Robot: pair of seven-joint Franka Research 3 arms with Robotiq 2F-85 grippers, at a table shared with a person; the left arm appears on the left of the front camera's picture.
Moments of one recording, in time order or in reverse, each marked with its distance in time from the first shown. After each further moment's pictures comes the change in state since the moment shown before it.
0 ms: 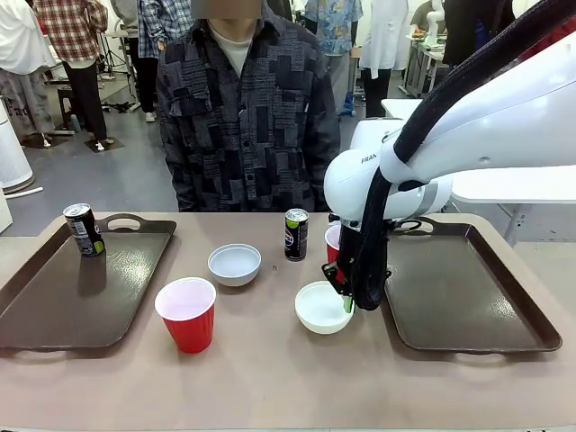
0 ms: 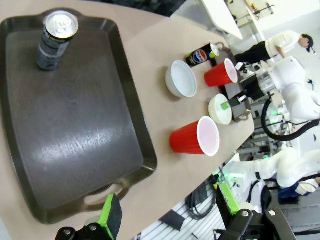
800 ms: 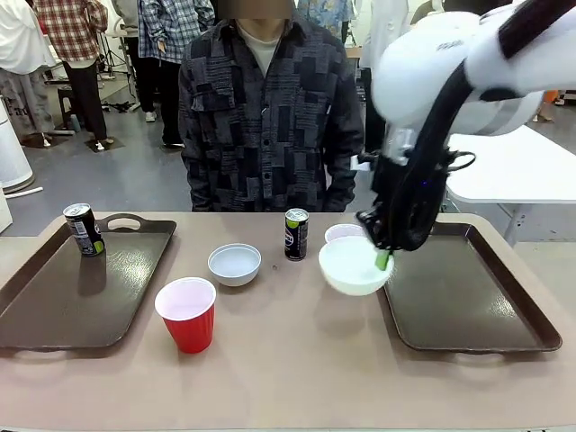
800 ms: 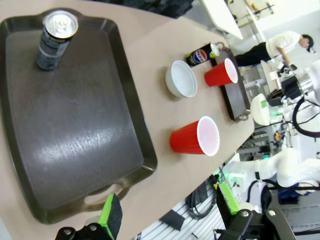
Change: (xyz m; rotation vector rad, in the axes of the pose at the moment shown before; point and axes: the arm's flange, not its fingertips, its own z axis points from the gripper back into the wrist) left arm 0.000 0.000 0.000 0.000 0.001 0.000; right arm -0.069 -0.041 0.135 0.059 -0.024 0.128
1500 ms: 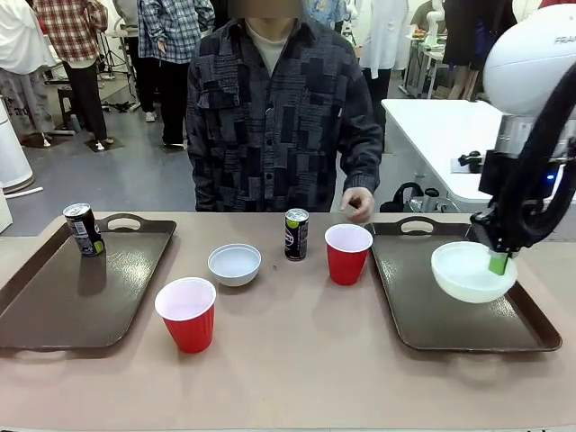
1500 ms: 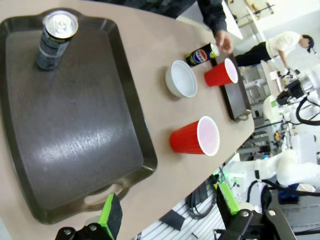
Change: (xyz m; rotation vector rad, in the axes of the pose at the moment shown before) left arm 0.000 0.000 0.000 0.000 0.001 0.000; right arm -0.059 -0.136 0.030 -0.079 0.068 -0.028
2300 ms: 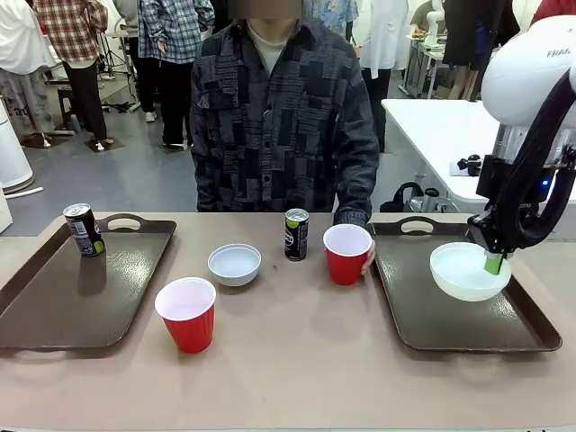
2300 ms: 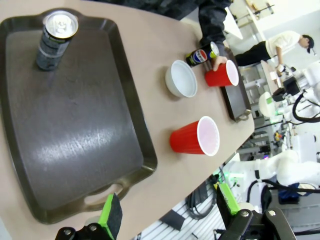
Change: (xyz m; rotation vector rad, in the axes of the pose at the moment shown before) left arm 0.000 0.000 0.000 0.000 0.000 0.000; right arm 0.027 -0.009 -0.018 -0.011 -0.013 0.002
